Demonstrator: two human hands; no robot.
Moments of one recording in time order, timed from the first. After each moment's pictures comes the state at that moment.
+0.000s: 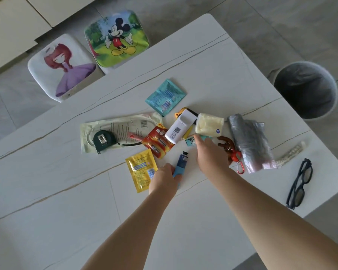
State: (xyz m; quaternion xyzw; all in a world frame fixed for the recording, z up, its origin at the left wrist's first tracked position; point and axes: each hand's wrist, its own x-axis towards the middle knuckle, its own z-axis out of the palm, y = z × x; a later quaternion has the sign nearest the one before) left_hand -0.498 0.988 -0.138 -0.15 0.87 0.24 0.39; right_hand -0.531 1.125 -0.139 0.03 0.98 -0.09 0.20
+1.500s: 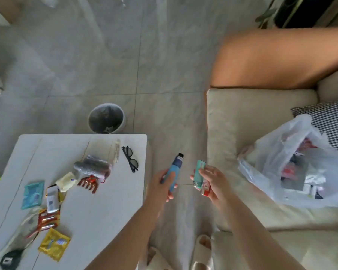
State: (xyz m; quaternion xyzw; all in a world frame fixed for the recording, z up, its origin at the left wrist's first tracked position) left_hand -0.218 1.257 0.132 0.12 0.72 0.42 0.53; right_hand -0.079 1.347 0.102 0.57 0.29 -0.74 -0.20
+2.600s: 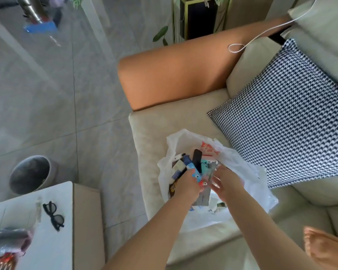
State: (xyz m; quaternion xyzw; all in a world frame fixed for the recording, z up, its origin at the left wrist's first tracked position) left_hand 0.095 1.495 0.091 0.32 0.71 0.22 0.59; right_hand 0.206 1.523 0.105 0.67 0.14 -0.66 -0.32
